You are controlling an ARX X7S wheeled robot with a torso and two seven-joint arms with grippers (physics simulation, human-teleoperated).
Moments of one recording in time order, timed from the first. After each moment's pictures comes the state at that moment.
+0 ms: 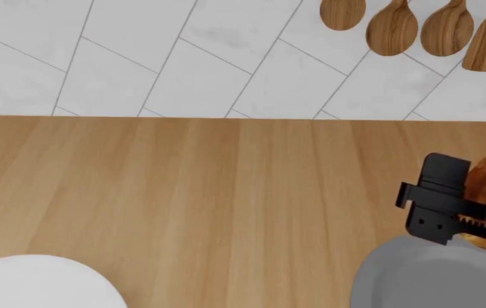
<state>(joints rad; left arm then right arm) -1.16 -1.31 1.02 0.59 -2.43 -0.88 -1.10 1.84 1.20 -1.50 -0.30 2.45 0.50 1.23</state>
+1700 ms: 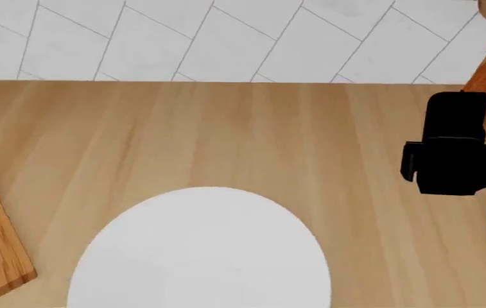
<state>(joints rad) -1.58 -1.28 0.76 0.46 -2.61 -0.98 -1.22 1.94 1.29 -1.34 -0.52 2.14 0.59 1.09</state>
